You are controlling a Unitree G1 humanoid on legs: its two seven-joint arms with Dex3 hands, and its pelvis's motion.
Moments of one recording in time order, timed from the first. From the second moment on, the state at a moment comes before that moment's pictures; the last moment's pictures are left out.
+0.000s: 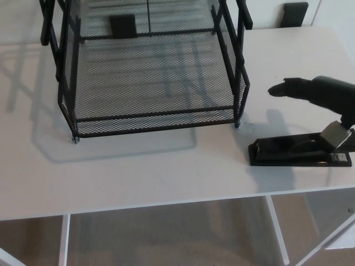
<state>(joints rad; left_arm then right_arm) 0.09 0.64 0.47 1.15 -0.14 -0.07 -0.23 -0.70 -0.74 0.58 0.36 -0.26 0.21 0.49</state>
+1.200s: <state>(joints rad) 0.09 0.64 0.38 1.15 -0.13 -0.07 -0.23 -0.68 -0.74 0.80 0.44 -0.65 0.21 0.23</state>
